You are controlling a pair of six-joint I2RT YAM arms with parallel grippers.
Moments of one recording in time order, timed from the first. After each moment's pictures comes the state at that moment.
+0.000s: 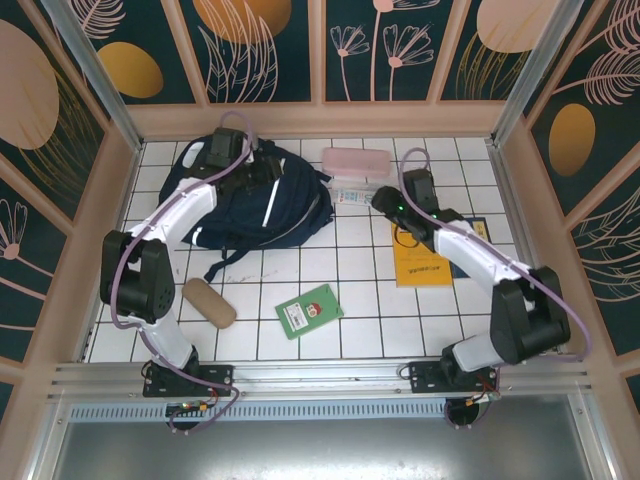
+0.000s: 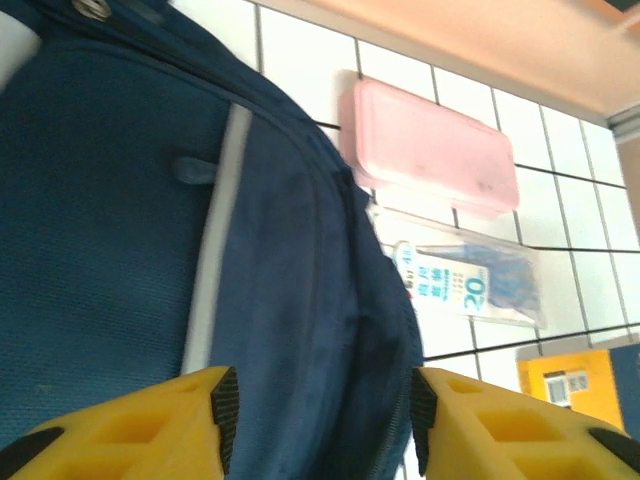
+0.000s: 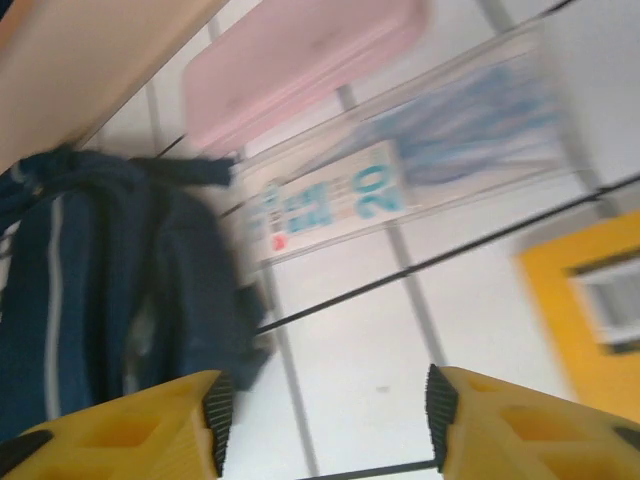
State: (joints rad) left arm -0.31 1.76 1.40 -0.35 0.27 -0.55; right arm 0.36 1.42 0.93 -0.22 0.02 0.81
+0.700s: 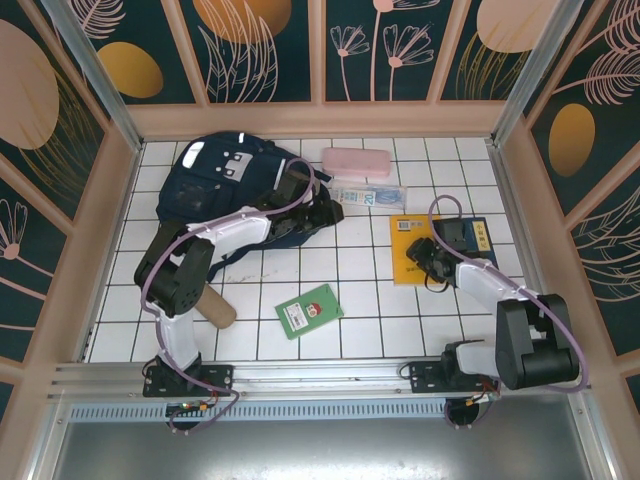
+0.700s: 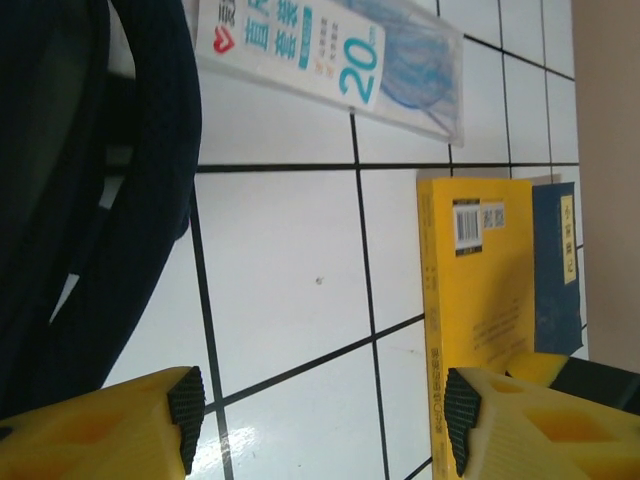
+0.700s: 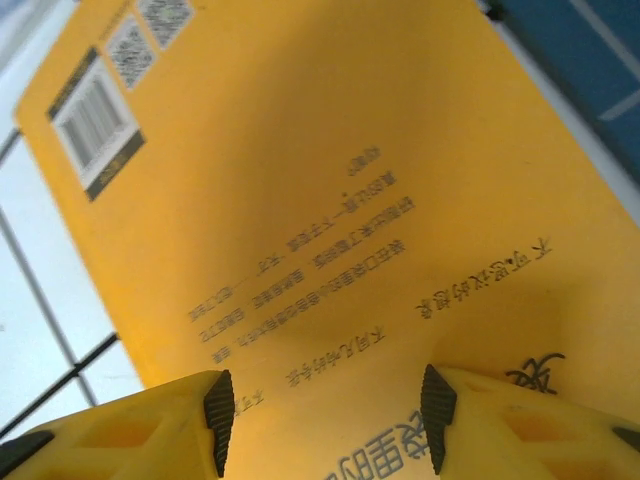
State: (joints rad) left arm -0.61 1.91 1.25 -0.10 0.33 -0.82; right arm 0.16 1.29 0.54 -0.23 -0.06 0.81
